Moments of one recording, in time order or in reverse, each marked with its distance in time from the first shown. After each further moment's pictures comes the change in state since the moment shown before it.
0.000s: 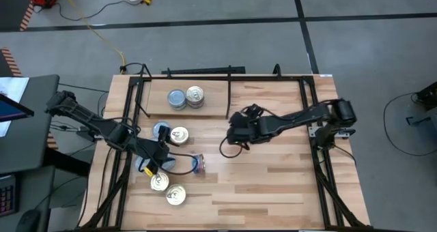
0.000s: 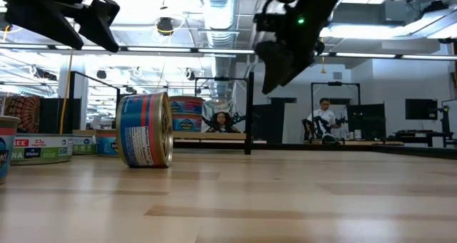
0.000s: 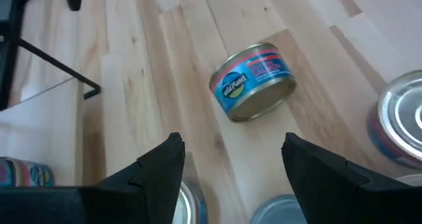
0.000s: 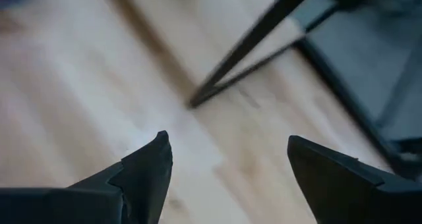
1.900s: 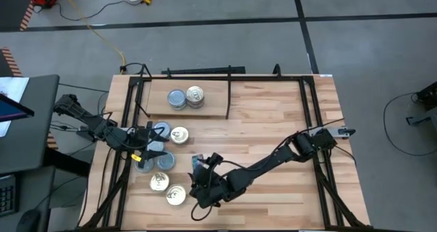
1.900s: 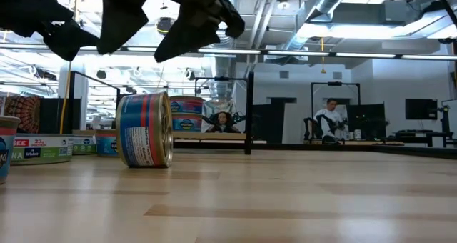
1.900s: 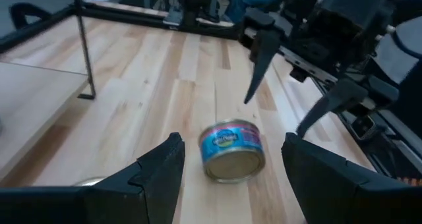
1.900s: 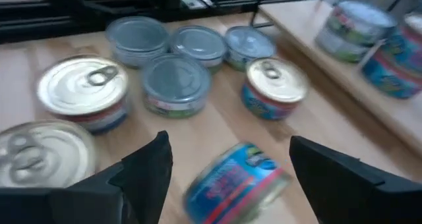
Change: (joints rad) left arm -0.081 -0.587 -0.389 0.289 -0.118 -0.413; right arm 0.337 0.614 0.687 0.268 0.158 0.019
